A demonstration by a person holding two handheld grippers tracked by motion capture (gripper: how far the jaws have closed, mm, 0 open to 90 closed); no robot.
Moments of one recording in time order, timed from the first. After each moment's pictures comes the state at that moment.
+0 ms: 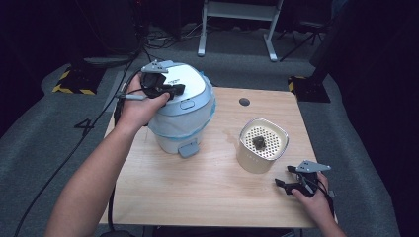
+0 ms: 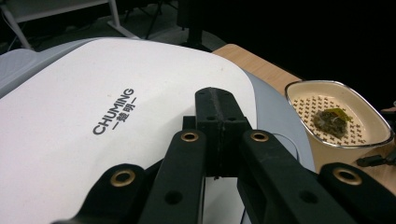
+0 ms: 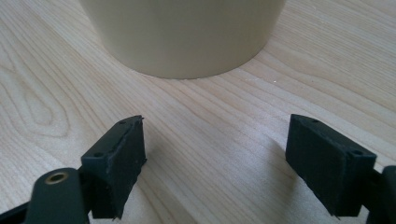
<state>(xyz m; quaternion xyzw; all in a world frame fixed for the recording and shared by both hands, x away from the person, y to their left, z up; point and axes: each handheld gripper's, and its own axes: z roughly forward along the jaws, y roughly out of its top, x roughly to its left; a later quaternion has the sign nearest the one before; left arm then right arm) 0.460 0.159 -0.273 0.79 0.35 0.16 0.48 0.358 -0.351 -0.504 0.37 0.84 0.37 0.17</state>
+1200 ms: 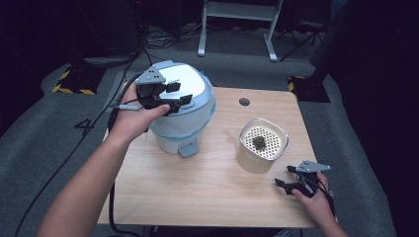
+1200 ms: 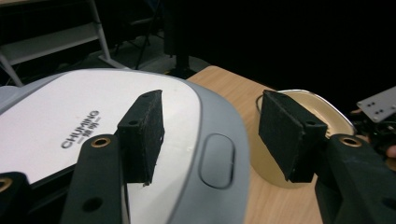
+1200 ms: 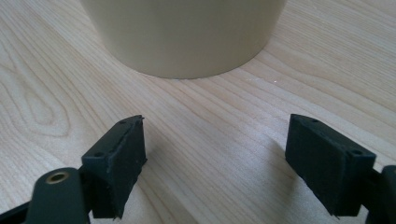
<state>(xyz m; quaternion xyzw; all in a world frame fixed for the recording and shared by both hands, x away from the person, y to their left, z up) 0.422 0.158 -0.268 0.78 0.29 0.18 0.53 0.358 -0.351 -0.504 0.37 0.84 0.37 0.17</state>
